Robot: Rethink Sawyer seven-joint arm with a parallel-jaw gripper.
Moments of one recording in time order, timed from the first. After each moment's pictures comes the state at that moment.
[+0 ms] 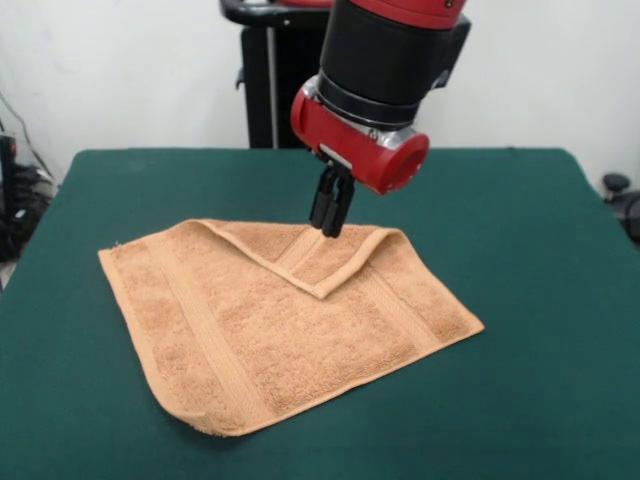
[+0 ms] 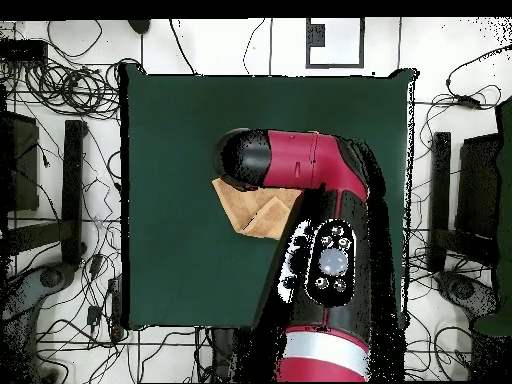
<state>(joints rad) -0.03 -0.52 -0.19 1.26 -0.12 0.81 2.47</state>
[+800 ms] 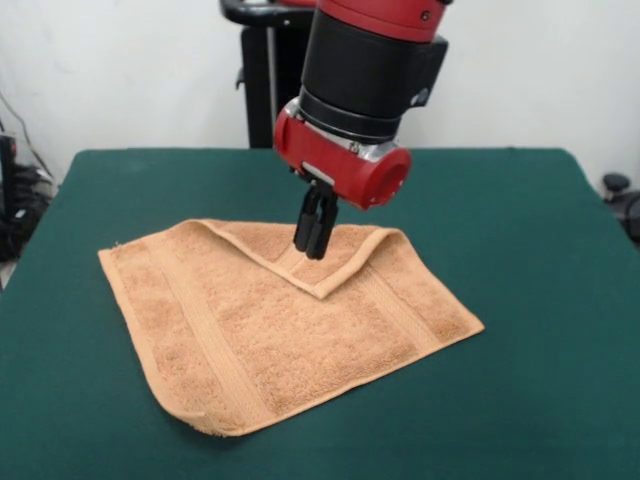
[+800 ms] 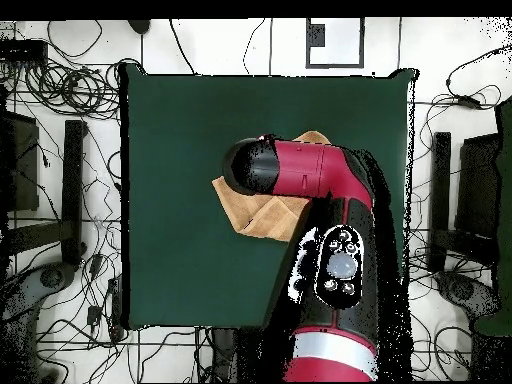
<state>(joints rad) -0.05 -0.52 -0.19 1.31 -0.11 0.64 2.47</state>
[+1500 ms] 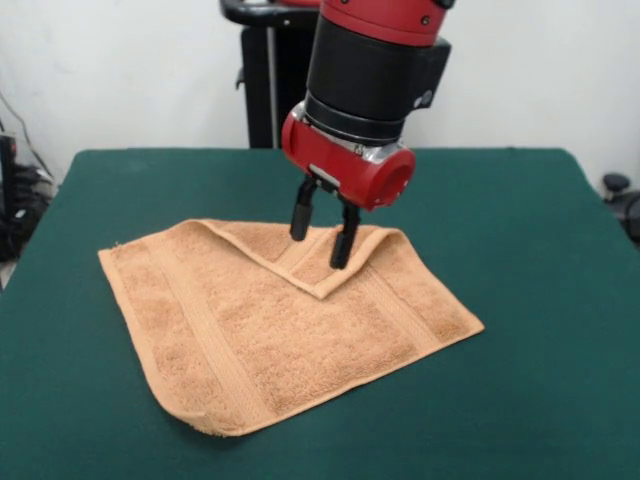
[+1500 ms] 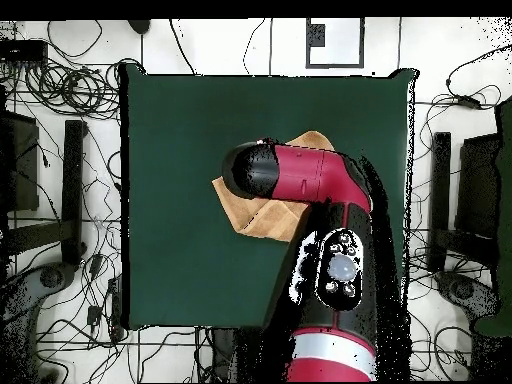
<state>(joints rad) -0.05 -0.52 -0.19 1.34 -0.07 0.63 2.47</state>
